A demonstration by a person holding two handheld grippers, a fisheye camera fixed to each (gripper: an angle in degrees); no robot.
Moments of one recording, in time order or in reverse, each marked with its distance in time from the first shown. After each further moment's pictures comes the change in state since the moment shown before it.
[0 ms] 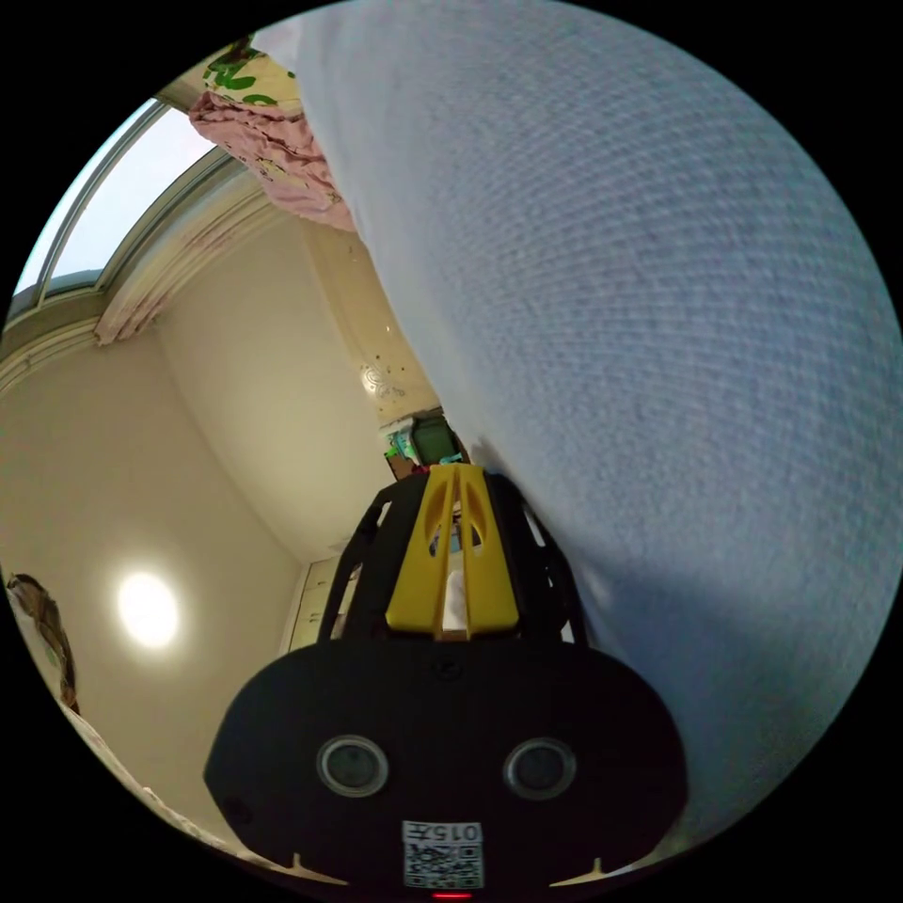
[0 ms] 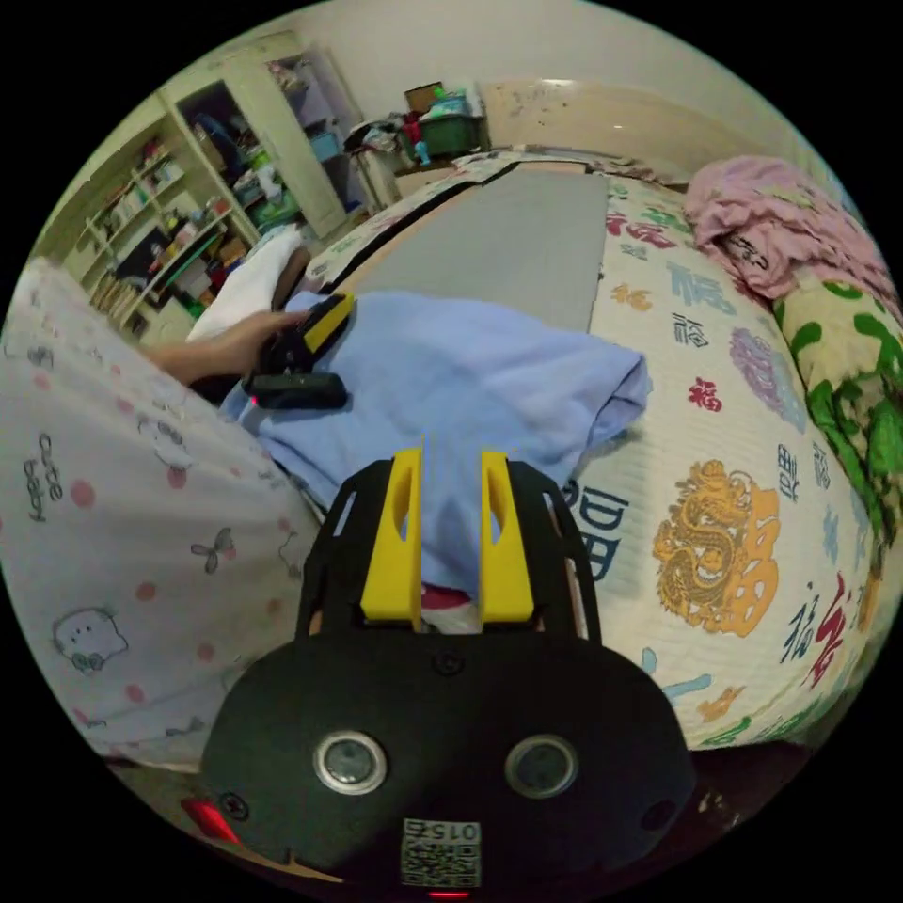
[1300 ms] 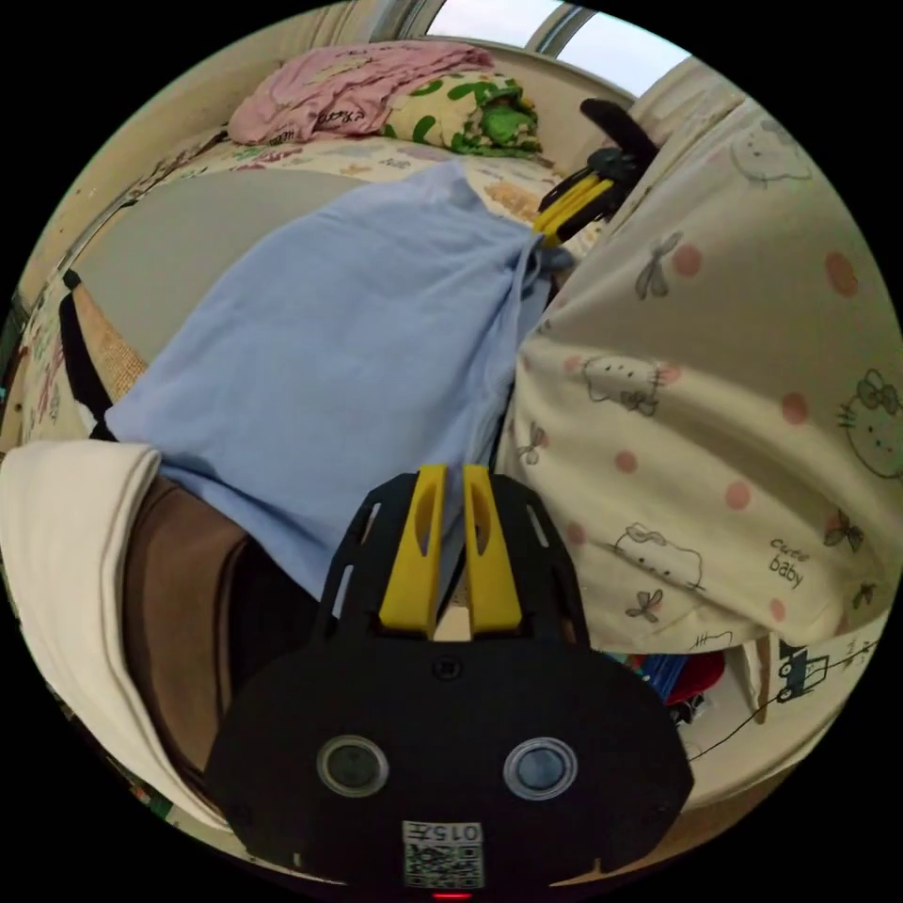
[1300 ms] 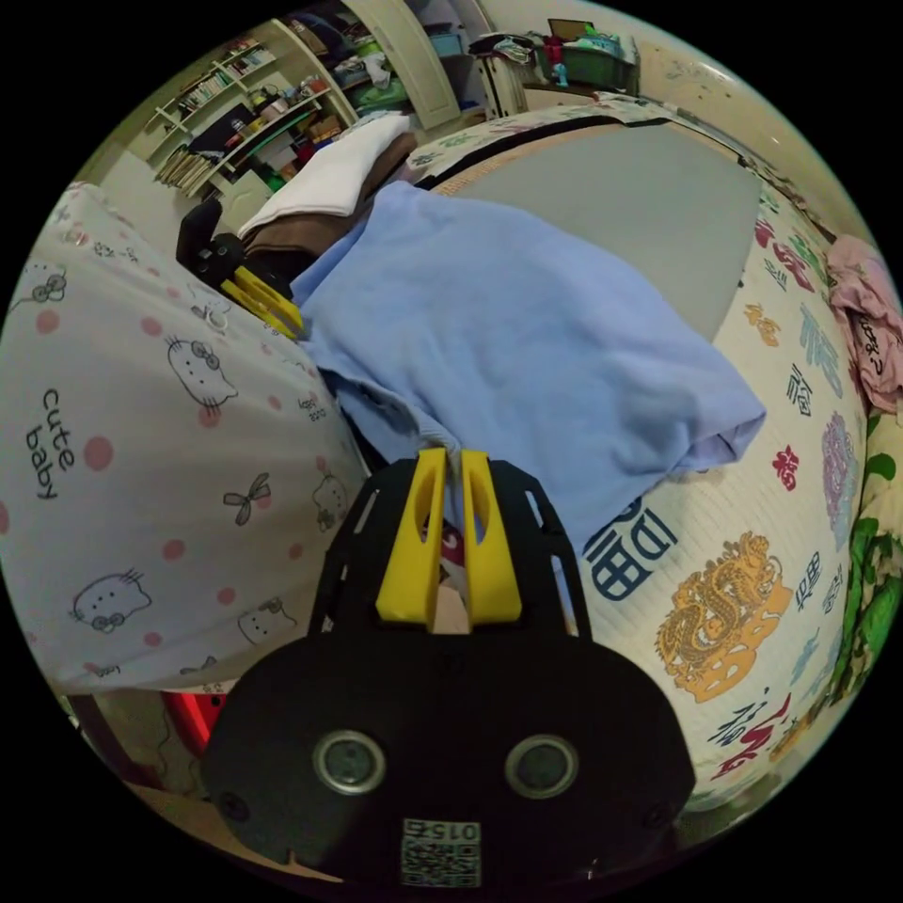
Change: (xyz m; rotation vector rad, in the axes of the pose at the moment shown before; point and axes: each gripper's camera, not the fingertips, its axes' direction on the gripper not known) left arm 0.396 0.226 0.417 0.484 1.782 -0.445; right arm -0.217 -0.142 0.180 -0.198 -0.173 -0.209
